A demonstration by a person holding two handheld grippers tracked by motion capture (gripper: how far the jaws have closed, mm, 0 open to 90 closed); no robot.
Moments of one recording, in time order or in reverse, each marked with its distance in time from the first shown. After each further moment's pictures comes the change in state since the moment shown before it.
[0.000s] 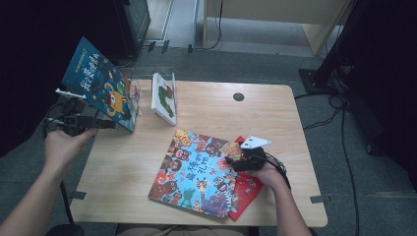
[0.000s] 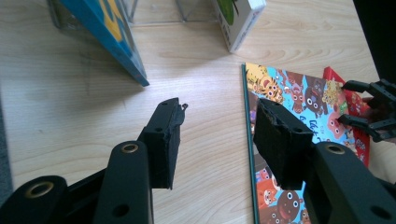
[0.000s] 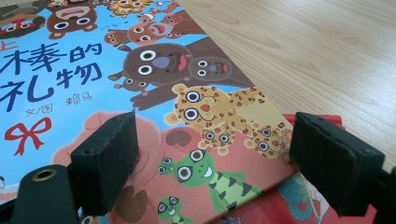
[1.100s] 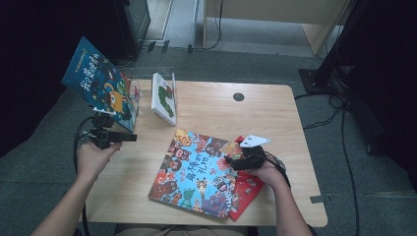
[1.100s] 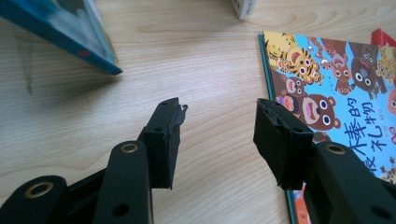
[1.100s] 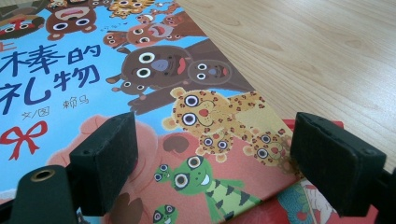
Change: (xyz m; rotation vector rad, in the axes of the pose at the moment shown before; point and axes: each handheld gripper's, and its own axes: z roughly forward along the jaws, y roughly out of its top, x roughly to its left) left arm -0.014 -0.028 0.077 0.021 0.059 0.116; right arm -0.002 0.003 0.003 0.006 0.011 -0.003
